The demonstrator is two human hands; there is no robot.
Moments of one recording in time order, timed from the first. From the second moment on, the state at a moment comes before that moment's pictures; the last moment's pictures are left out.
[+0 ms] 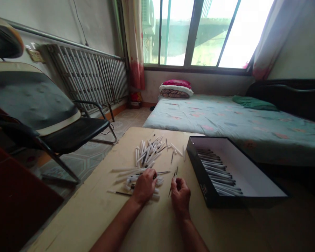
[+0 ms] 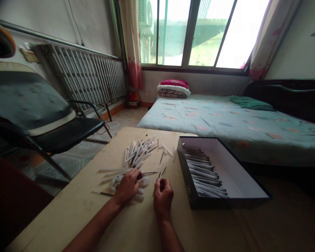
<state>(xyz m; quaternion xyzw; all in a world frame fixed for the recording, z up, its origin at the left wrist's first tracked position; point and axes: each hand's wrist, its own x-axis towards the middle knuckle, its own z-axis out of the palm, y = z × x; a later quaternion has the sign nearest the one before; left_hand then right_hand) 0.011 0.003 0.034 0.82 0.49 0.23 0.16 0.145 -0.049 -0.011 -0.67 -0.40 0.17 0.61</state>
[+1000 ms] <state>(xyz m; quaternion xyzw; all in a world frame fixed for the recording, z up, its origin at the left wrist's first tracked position) -0.096 0.035 0.035 0.79 0.60 0.12 0.07 0.143 -0.051 -0.011 -0.65 -0.40 0.19 0.61</state>
